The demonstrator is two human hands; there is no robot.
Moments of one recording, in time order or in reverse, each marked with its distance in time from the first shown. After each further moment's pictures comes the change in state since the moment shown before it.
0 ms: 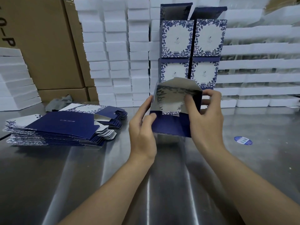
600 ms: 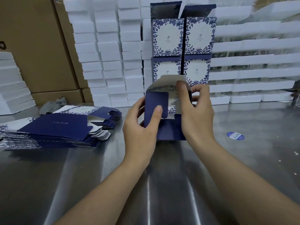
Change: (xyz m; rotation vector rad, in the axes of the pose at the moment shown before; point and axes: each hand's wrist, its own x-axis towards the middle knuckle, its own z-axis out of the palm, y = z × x) left_hand -0.012 0.006 0.008 0.219 0.018 0.057; right_hand 0.001 -0.018 0.000 0.047 0.009 0.069
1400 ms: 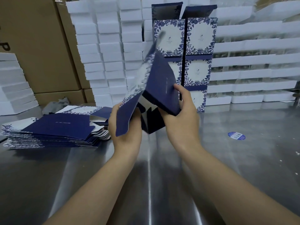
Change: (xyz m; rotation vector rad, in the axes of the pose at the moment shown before) left_hand 0.022 -0.004 -0.021 0.020 0.255 -0.118; right_hand -0.021 0.005 0.019 0.064 -0.181 -0.012
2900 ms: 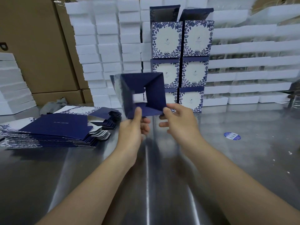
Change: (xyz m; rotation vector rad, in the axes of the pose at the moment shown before) left_hand -0.004 -0.001 0.008 0.064 -0.243 -0.347; right_hand 0.016 0.010 -0.005 -0.015 -0.133 0.278
